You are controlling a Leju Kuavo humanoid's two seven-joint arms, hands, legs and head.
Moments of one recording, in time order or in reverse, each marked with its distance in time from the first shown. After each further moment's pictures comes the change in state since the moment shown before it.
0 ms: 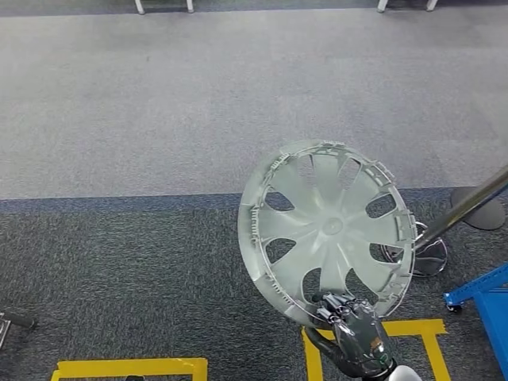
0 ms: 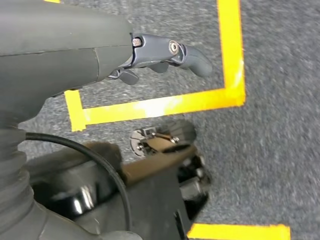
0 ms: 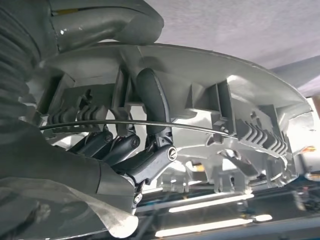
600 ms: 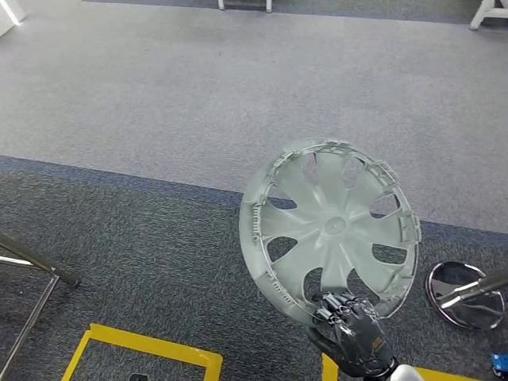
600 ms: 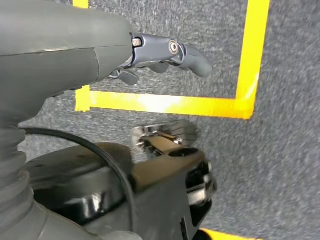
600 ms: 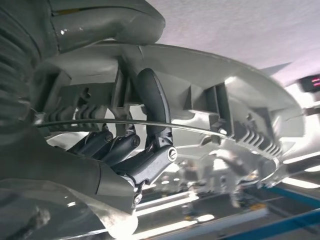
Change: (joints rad) left arm -0.007 -0.001 -0.013 0.000 -0.019 -0.008 0.012; right arm -0.004 -0.005 -0.003 -0.006 0.015 0.001 -0.021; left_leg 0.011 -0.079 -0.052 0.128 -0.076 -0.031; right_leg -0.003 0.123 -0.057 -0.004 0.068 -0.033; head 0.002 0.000
